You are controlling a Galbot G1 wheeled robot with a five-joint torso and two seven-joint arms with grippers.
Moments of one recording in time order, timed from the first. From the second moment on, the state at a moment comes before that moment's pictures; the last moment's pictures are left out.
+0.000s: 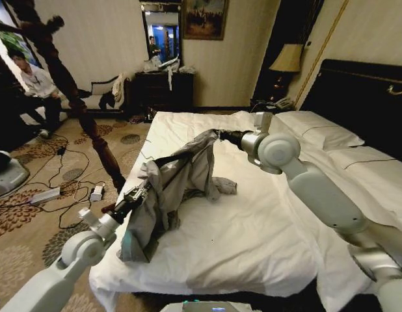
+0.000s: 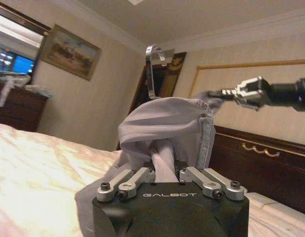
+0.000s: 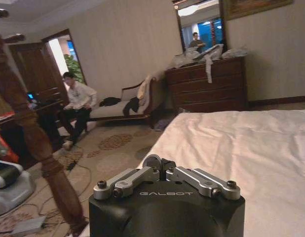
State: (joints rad) left arm 1.35 -0.76 -0.46 -2.08 -1.07 -0.05 0.24; right arm -0.14 0.84 -0.14 2.00 1.61 -0.60 0.67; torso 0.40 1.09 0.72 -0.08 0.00
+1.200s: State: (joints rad) left arm 0.91 -0.70 -0.16 -1.98 -1.20 0.00 0.15; right arm -0.27 0.75 -0.05 2.27 1.71 -0.59 0.68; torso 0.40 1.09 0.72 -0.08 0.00
